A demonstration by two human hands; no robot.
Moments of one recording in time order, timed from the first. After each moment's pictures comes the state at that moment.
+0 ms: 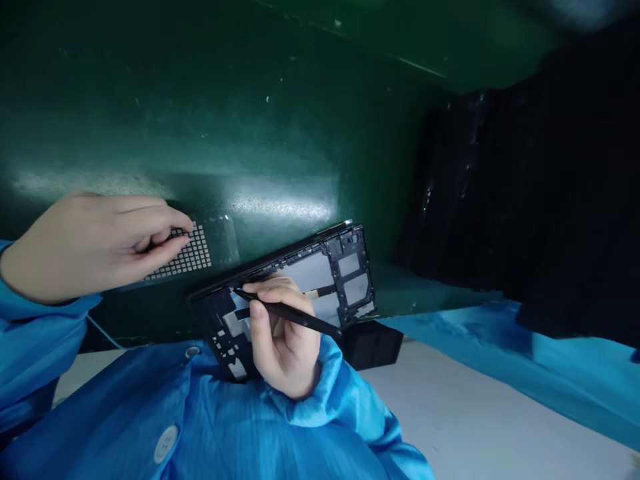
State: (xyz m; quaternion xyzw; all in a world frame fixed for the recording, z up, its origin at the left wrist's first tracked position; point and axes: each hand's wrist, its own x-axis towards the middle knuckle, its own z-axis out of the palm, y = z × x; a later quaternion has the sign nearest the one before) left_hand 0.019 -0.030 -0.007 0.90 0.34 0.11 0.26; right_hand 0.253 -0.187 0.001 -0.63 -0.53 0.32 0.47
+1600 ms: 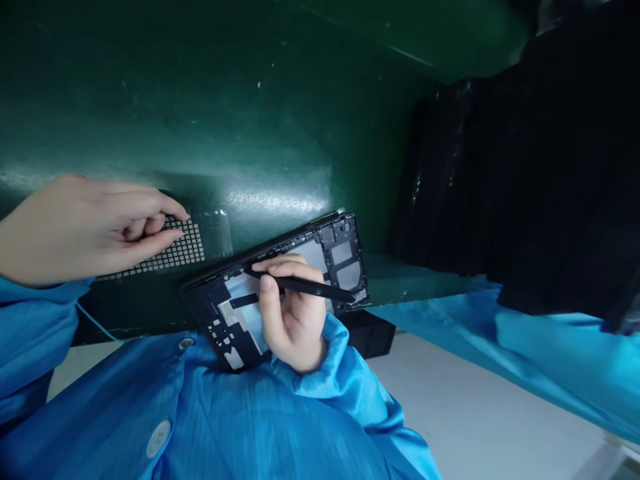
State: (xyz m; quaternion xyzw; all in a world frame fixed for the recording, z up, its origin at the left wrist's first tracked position) left_hand 0.022 -0.024 0.002 0.90 0.33 0.05 0.29; right_hand 0.276 -0.180 -0.015 -0.59 -0.58 0.27 0.49
